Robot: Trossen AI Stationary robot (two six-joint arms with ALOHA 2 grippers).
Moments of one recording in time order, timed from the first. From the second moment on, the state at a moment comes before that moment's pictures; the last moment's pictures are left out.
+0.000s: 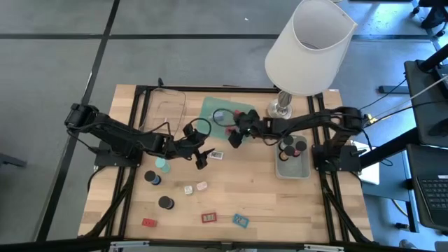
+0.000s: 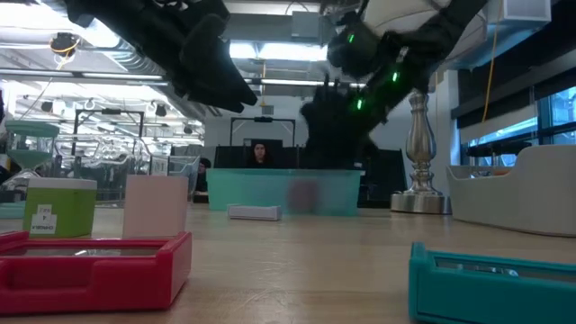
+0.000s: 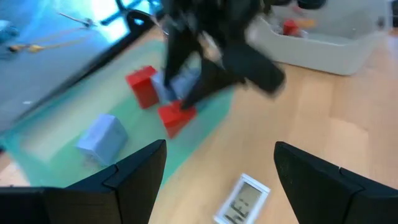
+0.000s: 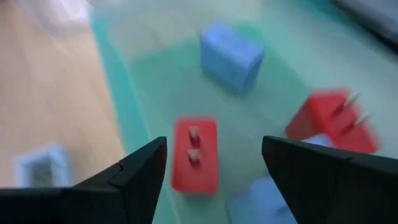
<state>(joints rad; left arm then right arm) -0.19 1.35 0.71 0.04 -0.59 -0.31 -0.12 1.75 0.94 0.08 0.31 0.37</state>
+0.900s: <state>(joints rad) -0.46 1.44 0.71 -0.01 -0.40 -0.60 0.07 1.47 0.94 -0.14 0.35 0.43</state>
